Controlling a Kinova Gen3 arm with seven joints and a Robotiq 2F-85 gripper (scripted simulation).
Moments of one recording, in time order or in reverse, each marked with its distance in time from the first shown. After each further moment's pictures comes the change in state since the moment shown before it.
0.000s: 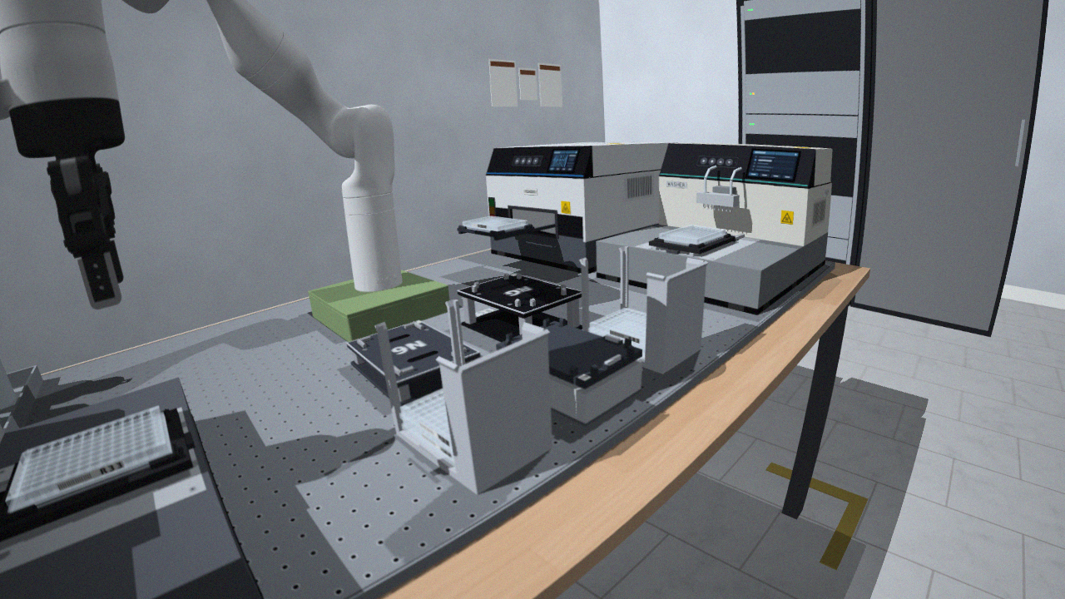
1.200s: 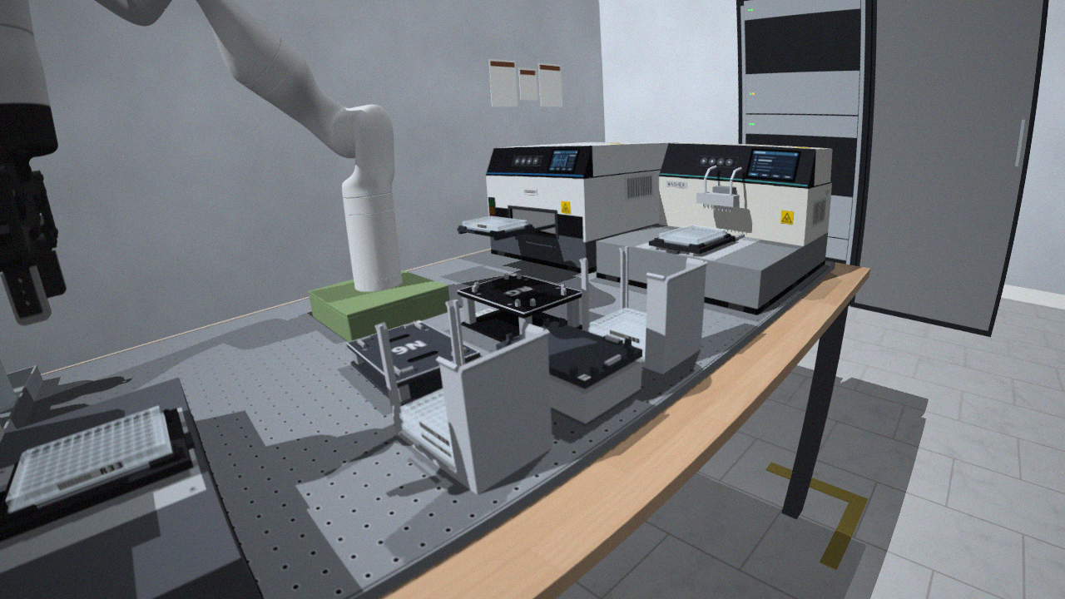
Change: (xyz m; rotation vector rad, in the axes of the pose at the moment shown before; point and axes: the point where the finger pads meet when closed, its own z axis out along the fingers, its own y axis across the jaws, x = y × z) arm 0.049 0.002 -0.002 -0.004 0.004 0.006
